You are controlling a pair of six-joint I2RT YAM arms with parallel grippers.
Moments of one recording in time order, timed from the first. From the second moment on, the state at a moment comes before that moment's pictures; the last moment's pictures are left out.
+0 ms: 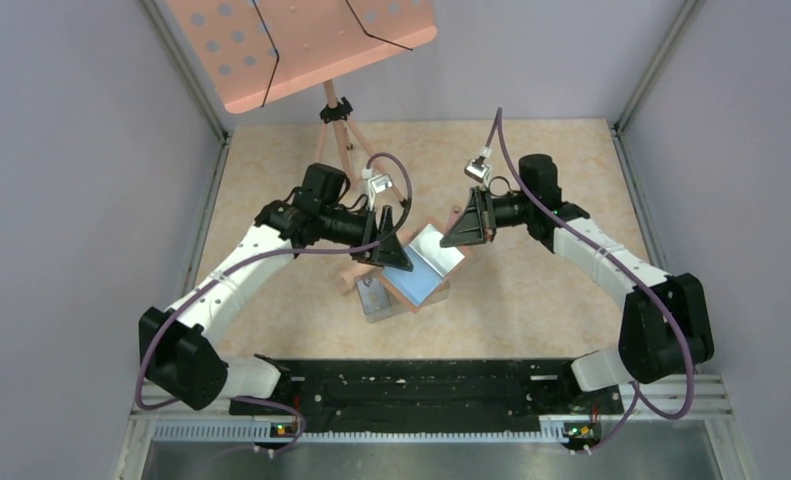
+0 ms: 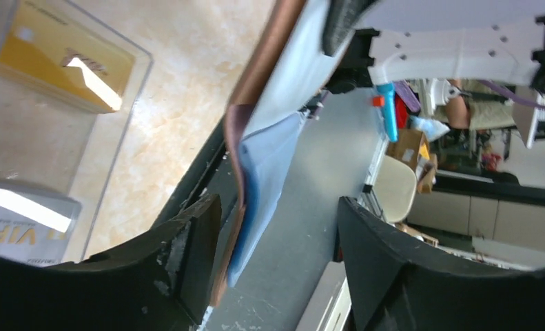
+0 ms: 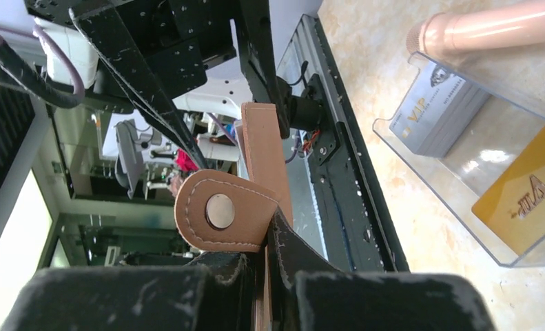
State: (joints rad) left arm -0.48 1.33 1.18 -0.66 0.97 -0.41; right arm 0.34 1.44 1.00 -0.04 -1.28 0.70
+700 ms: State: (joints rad) left arm -0.48 1.30 1.21 -0.59 0.58 -0.48; right arm -0.09 1.24 0.67 -0.05 -1.03 0.76
